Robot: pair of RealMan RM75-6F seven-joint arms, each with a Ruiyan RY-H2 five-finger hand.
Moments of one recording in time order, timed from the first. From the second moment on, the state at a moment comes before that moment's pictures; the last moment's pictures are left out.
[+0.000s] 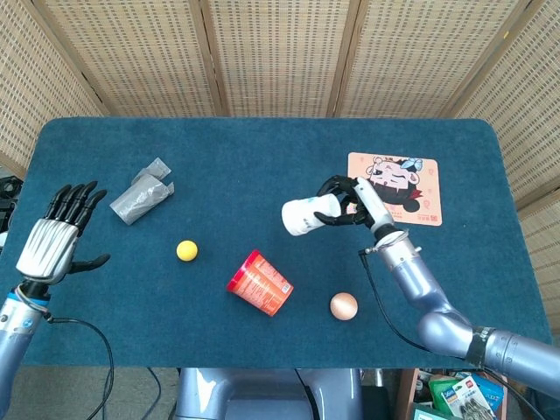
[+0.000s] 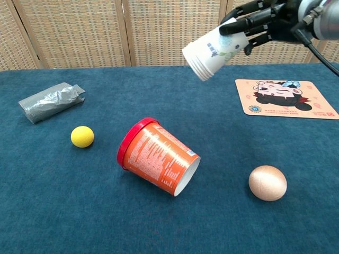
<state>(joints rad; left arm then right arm) -0.36 -1.13 -0.17 -1.59 1.54 1.32 0.01 0.78 -1.29 0.51 -1.72 -0.71 0.74 0.39</state>
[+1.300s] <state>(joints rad) -0.69 -1.60 -0.27 -1.36 1.65 1.39 0.08 0.96 -1.37 0.57 -1.83 -0.28 0.73 0.43</state>
